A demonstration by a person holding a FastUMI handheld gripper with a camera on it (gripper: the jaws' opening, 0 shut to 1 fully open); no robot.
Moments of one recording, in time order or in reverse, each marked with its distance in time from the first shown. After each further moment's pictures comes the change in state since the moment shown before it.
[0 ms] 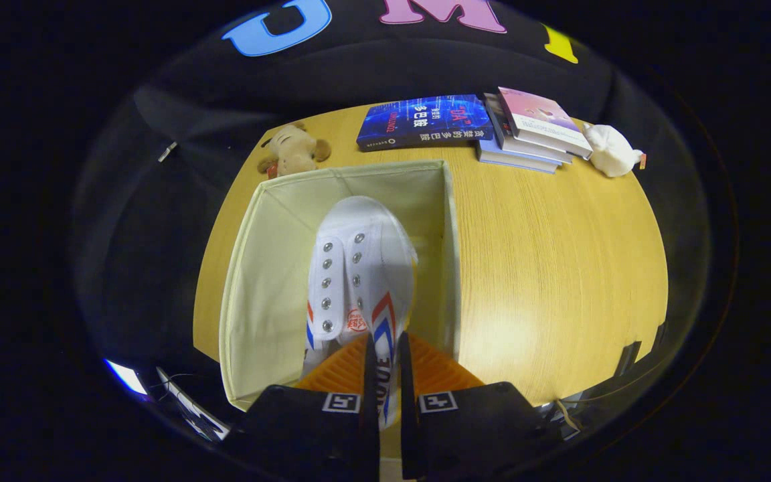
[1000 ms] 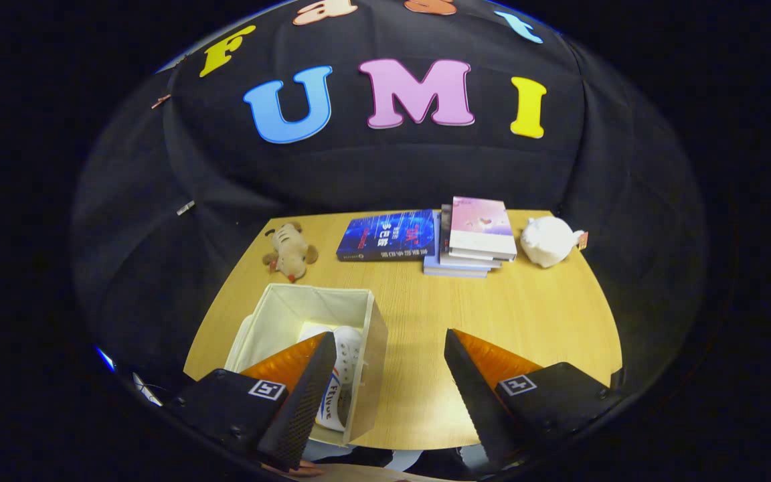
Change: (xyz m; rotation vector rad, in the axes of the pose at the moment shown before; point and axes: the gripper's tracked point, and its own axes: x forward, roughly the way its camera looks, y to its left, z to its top) arm -0.147 -0.081 0.089 -0.070 -0.496 -0.048
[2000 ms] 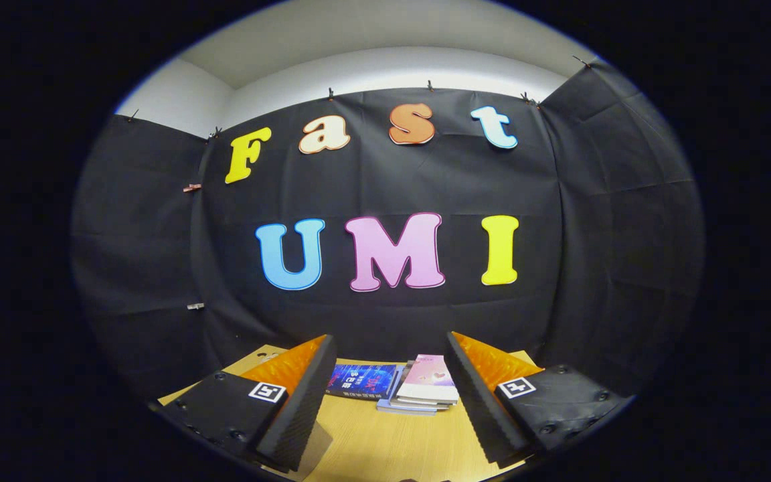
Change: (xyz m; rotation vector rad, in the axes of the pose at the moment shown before) arm -0.089 -0.118 0.146 -0.044 -0.647 0.062
